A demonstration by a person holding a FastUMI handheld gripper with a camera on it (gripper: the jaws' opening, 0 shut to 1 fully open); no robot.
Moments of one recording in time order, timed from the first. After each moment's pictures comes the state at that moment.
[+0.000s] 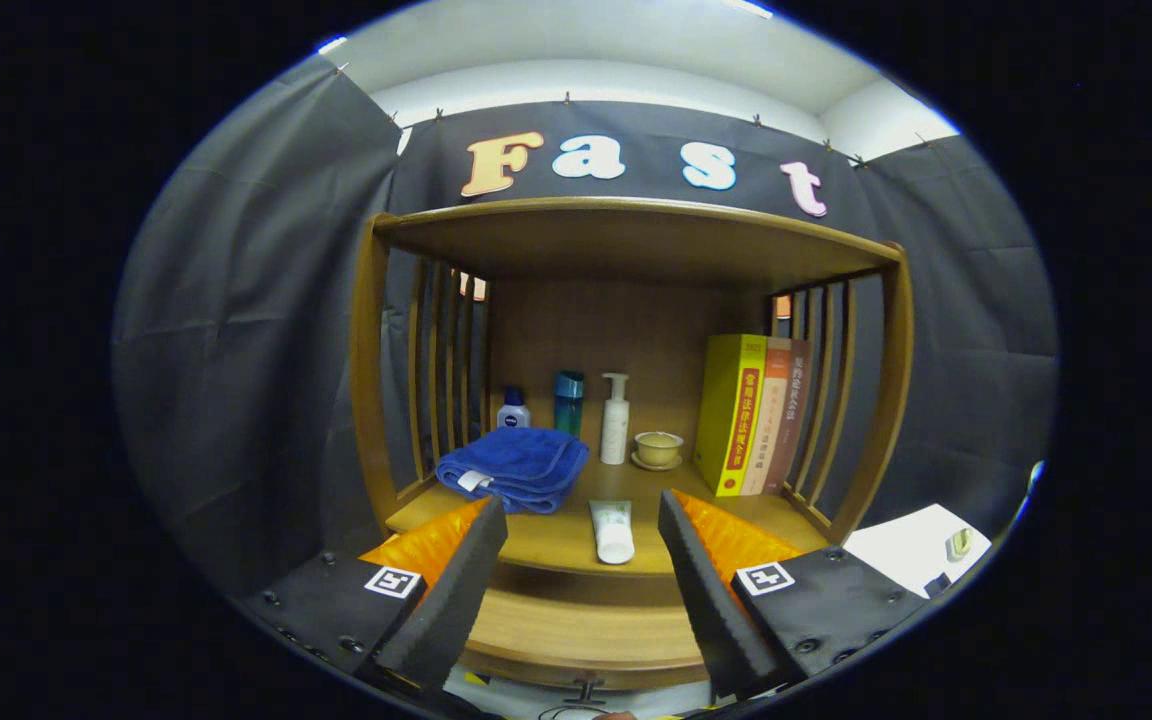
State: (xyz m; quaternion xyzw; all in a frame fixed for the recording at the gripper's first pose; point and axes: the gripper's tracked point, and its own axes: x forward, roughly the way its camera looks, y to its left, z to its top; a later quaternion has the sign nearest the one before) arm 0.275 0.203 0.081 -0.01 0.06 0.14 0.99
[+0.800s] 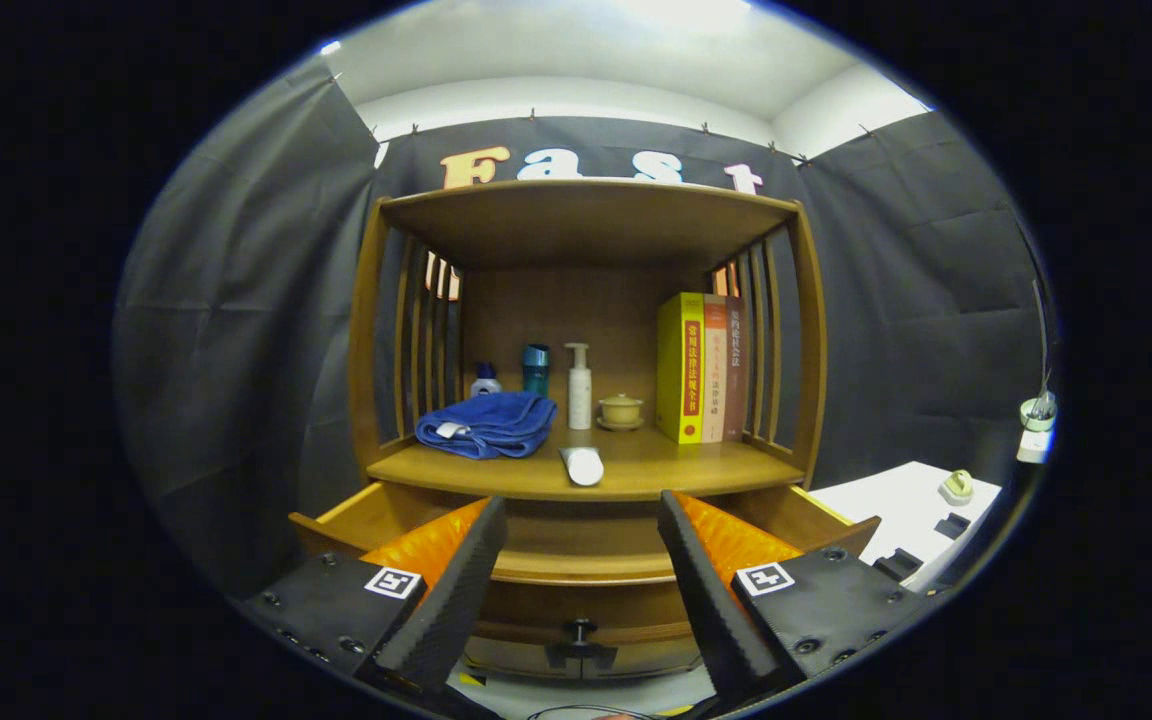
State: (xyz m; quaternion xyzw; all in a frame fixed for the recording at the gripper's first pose) arm -0.011 0.050 -0.114 0.00 0.05 0.08 1.00
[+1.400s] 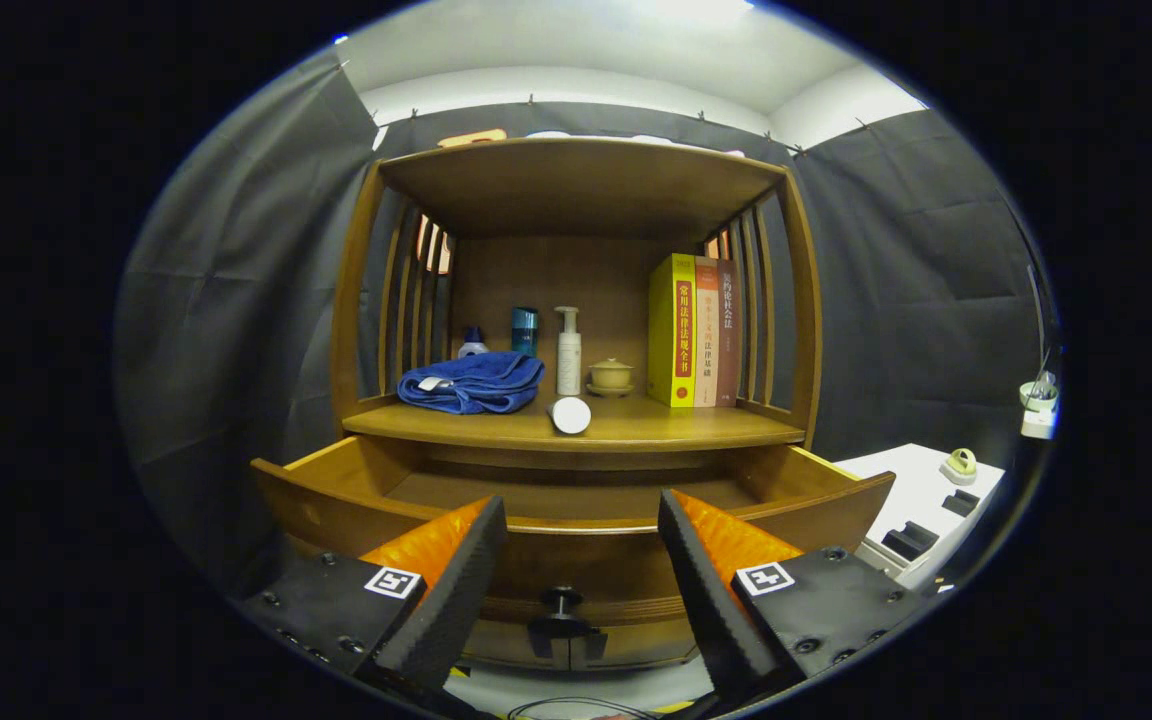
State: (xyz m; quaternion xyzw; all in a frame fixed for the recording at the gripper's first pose) arm -0.005 0.046 -0.170 -0.02 0.06 0.08 0.99
